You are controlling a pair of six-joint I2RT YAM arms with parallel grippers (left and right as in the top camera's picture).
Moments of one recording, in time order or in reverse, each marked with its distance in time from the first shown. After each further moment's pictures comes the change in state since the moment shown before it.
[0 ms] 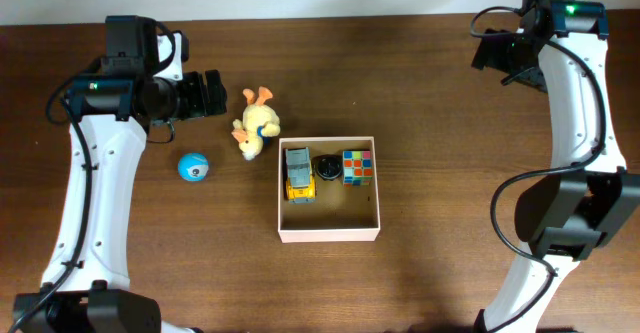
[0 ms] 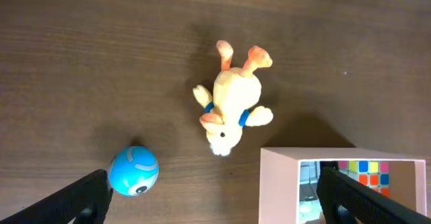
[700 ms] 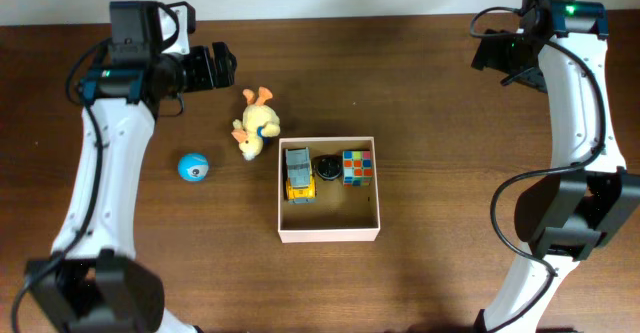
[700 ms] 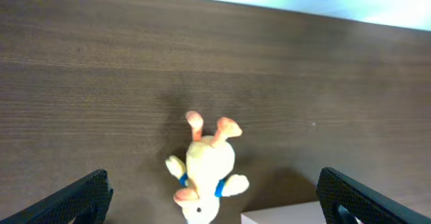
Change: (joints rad) left arm -0.005 0.109 0.040 0.244 0.090 -0.003; right arm 0.000 0.000 0.000 0.000 0.000 0.000
